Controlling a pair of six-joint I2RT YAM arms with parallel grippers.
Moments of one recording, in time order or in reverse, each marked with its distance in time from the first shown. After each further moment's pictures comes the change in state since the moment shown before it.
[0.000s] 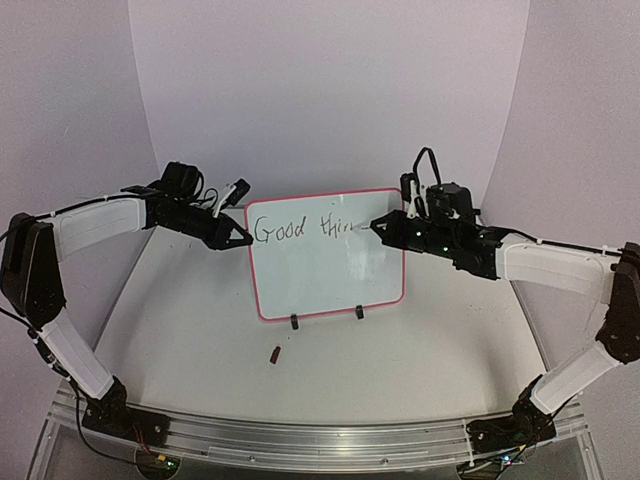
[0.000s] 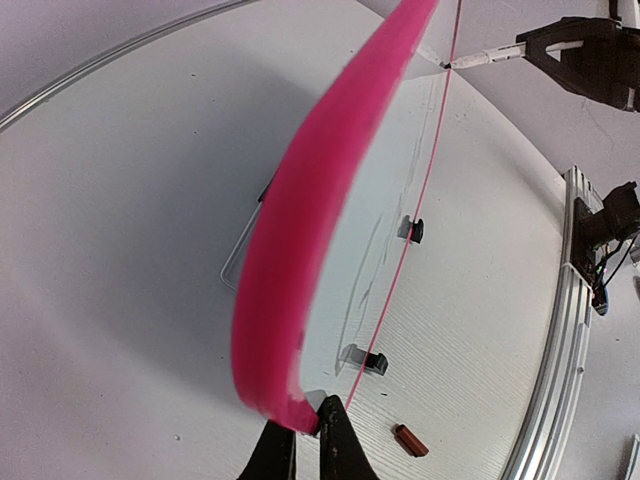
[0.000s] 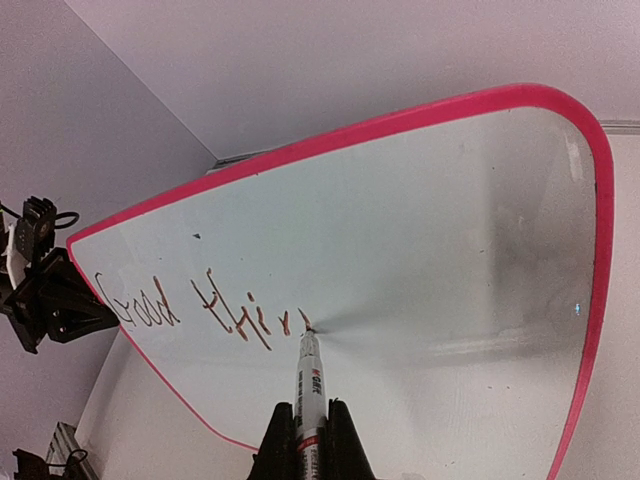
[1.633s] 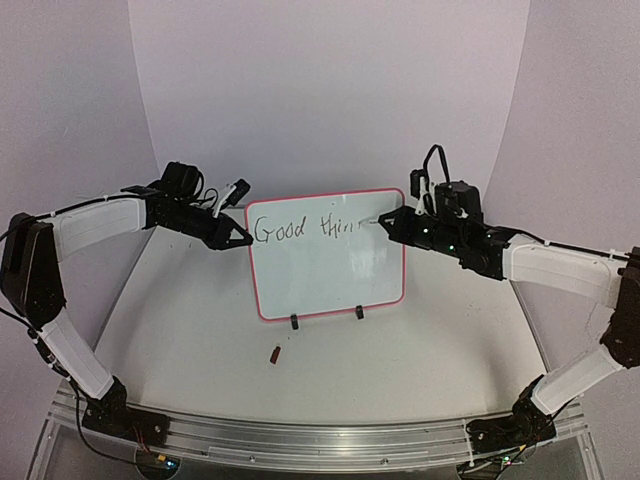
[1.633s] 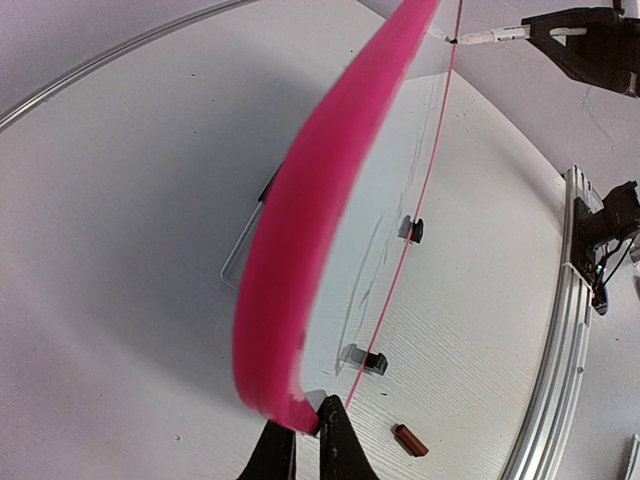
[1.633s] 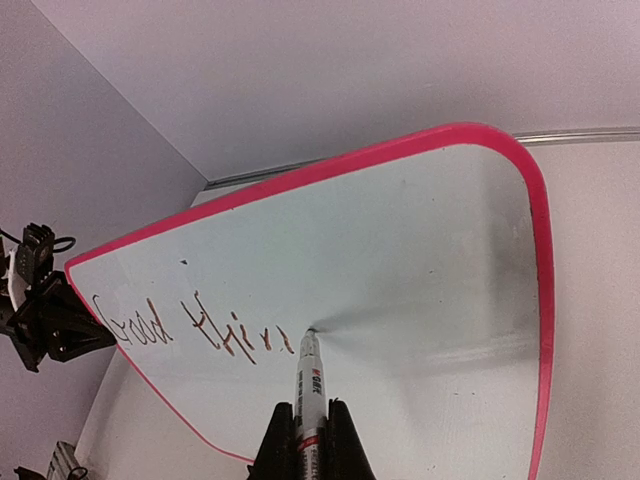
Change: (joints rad) left arm 0.000 0.000 0.000 0.000 0.000 0.000; right arm -0.019 -0.038 -0.018 0.008 0.032 0.011
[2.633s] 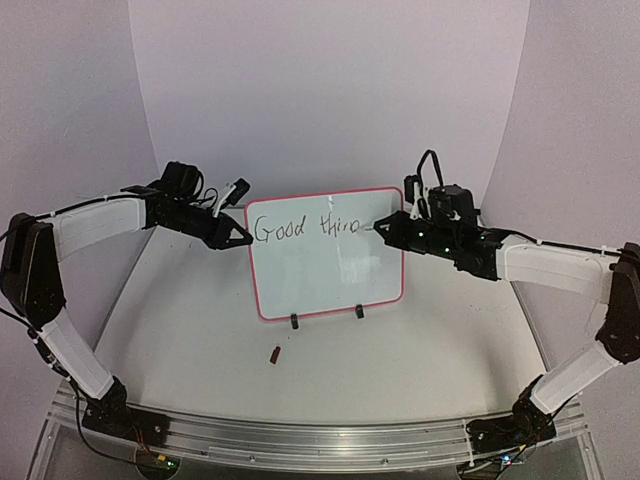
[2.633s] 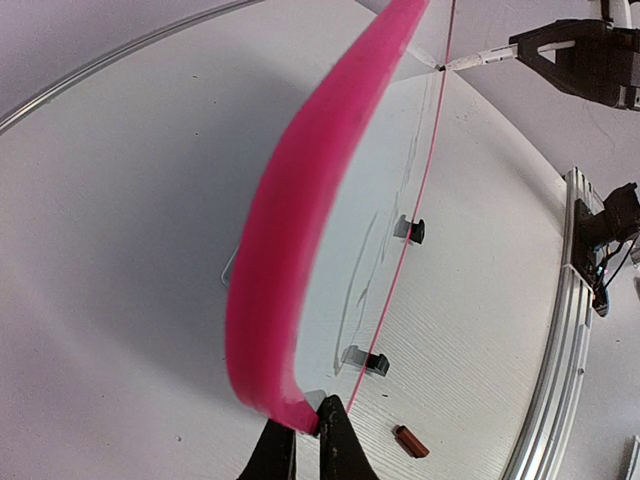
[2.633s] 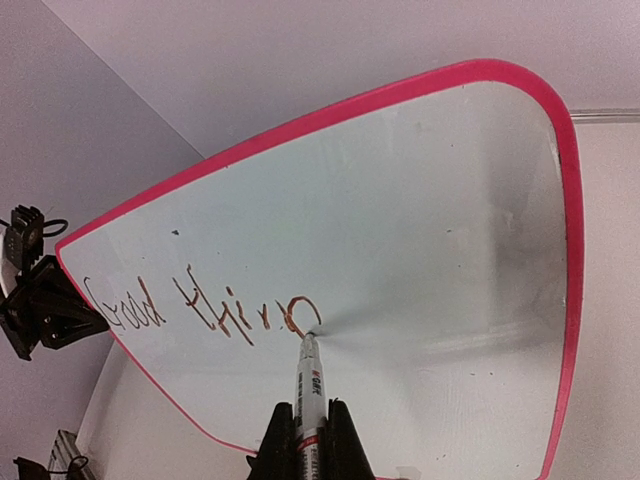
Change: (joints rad) left arm 0.000 0.000 0.000 0.002 -0.001 -0.002; right arm 0.000 0.039 0.000 0.006 -0.033 0.008
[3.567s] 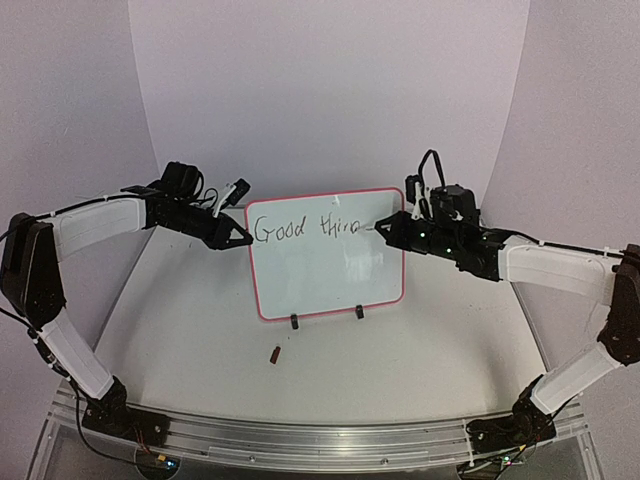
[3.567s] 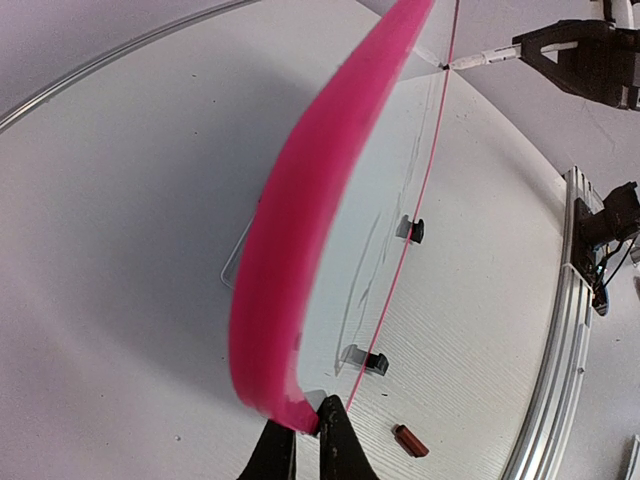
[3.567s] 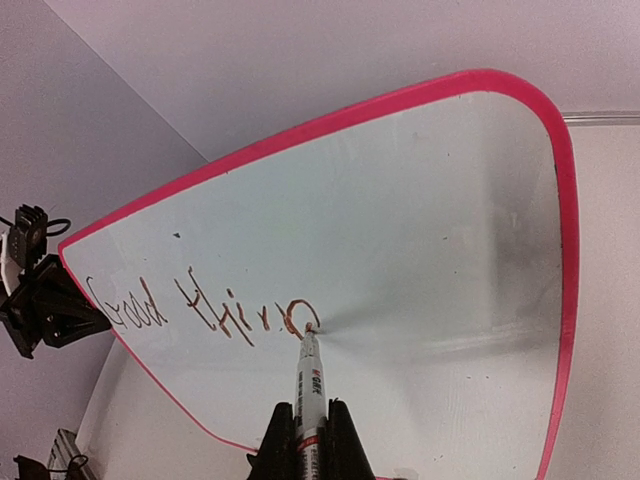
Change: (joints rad) left arm 0.000 0.000 0.000 -0.001 0.000 0.001; right arm 0.000 -0.015 -0.007 -0.006 0.001 -0.003
